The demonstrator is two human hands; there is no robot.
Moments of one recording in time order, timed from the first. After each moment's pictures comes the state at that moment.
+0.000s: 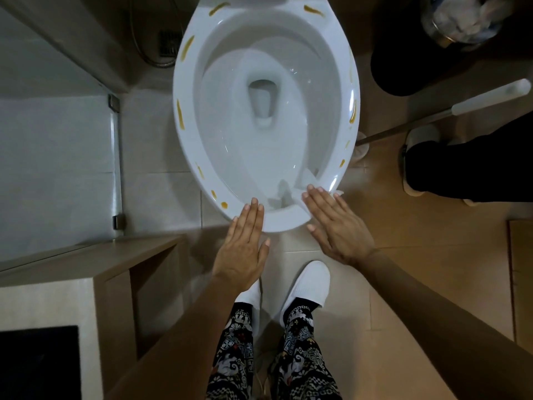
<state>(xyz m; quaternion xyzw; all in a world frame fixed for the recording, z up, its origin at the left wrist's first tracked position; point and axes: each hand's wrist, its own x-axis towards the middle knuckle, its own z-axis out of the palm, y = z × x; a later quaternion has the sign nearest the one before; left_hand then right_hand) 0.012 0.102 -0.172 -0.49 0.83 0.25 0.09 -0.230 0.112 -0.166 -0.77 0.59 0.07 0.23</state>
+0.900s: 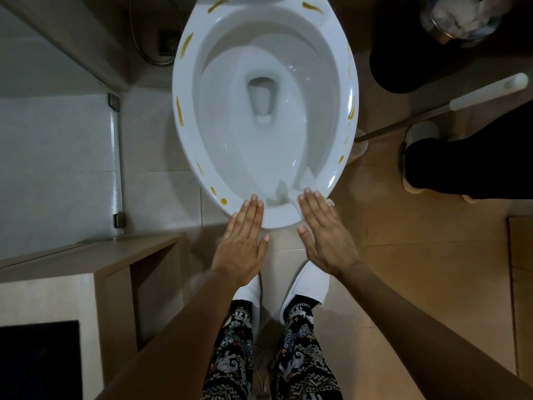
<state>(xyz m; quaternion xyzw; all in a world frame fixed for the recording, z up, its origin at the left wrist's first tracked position) 0.014 0.102 -0.173 -0.49 0.83 0.26 0.08 -0.194 0.133 -0.165 -0.70 0.66 0.00 0.28</state>
